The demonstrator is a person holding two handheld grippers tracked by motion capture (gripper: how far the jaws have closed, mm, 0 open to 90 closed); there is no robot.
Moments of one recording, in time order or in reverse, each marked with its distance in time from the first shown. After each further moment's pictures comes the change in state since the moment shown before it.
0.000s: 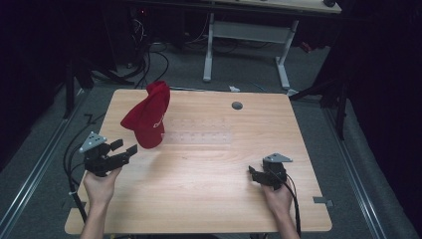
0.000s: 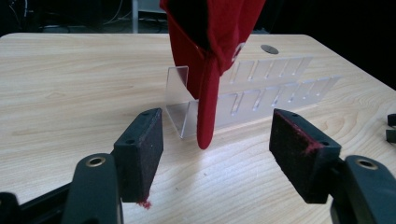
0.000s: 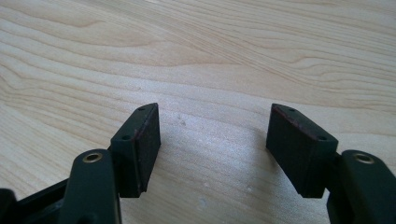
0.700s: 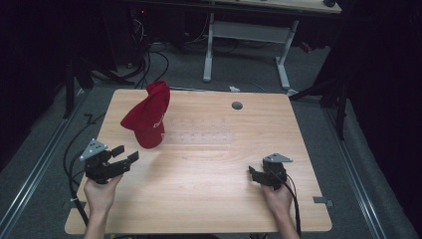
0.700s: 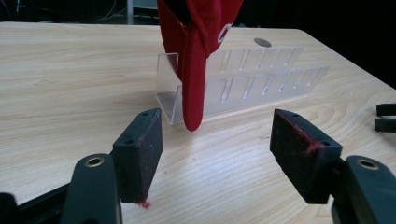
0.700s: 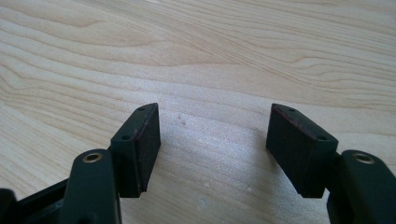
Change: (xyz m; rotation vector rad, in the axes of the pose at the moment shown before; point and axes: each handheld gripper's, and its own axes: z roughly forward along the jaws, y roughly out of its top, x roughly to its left) left arm -0.002 -0.013 -0.013 0.012 -0.009 -0.015; right arm 0.000 0.000 0.000 0.000 0.000 0.000
